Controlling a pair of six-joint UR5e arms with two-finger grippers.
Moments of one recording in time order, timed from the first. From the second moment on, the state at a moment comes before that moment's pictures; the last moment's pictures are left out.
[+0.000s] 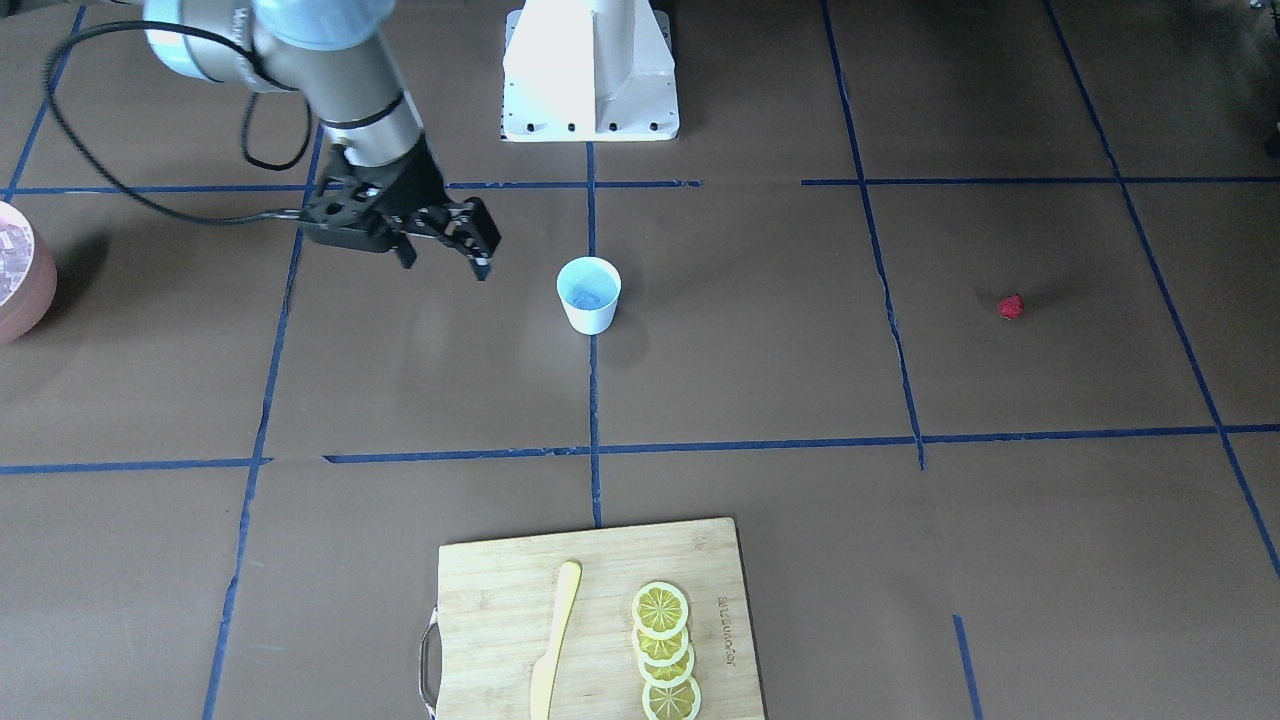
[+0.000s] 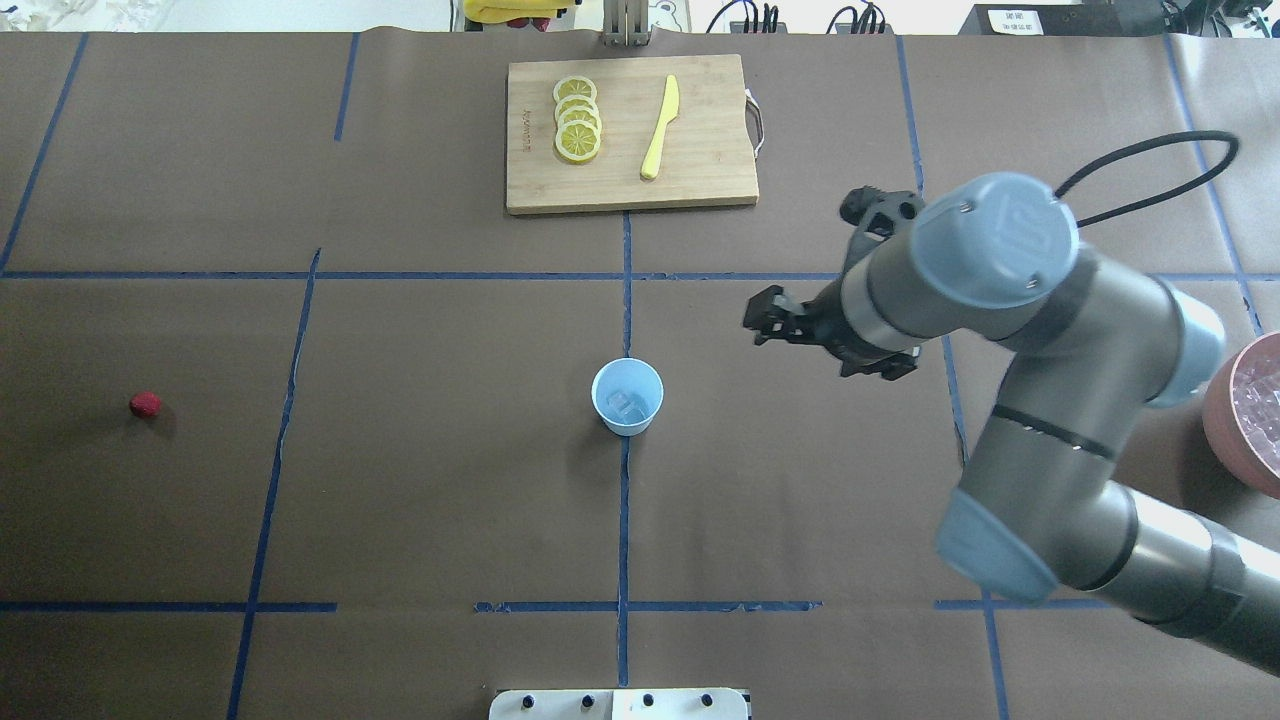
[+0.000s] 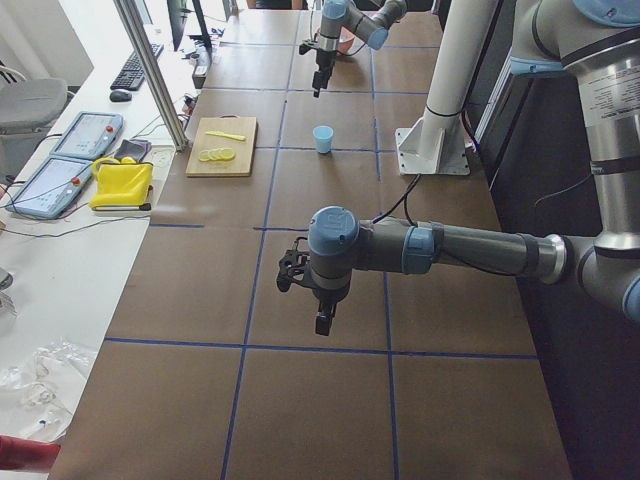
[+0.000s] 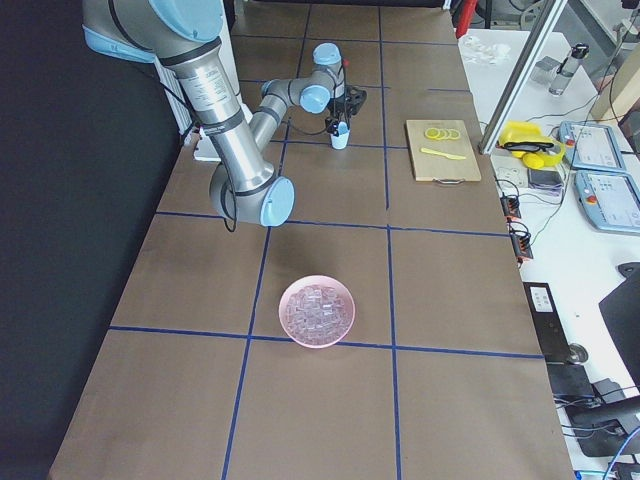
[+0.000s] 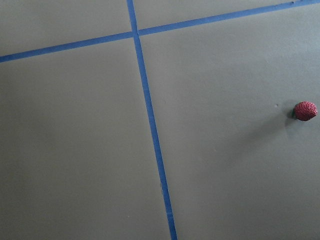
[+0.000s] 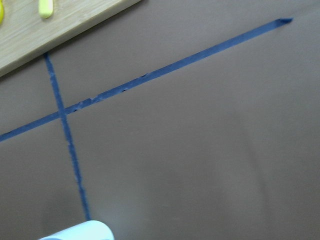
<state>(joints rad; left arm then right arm) -1.55 -1.28 -1.96 -1.52 -2.37 0.13 0.65 -1.20 1.98 -1.49 1.94 1.46</state>
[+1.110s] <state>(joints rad) -1.55 -1.28 -1.96 -1.52 -2.37 0.13 1.26 -1.77 1.93 -1.49 2.29 0.23</state>
